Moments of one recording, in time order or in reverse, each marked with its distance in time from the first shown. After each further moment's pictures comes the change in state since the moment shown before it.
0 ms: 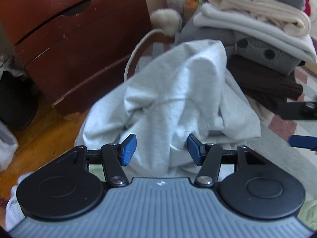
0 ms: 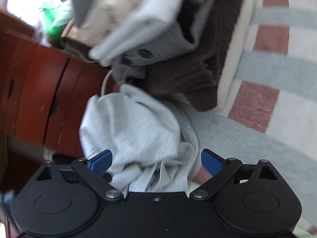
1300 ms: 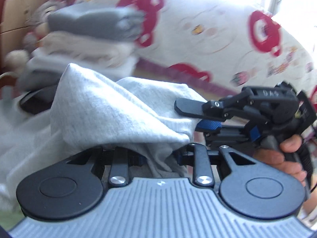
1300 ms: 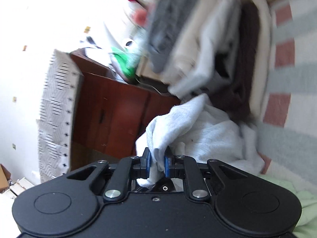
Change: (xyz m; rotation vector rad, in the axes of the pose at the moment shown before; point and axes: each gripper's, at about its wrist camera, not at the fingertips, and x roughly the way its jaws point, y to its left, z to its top) left arm -0.091 -0.093 -0.006 0.196 -0.225 -0.921; right arm -0.169 -0.025 -0.040 -0.001 -0.230 0.498
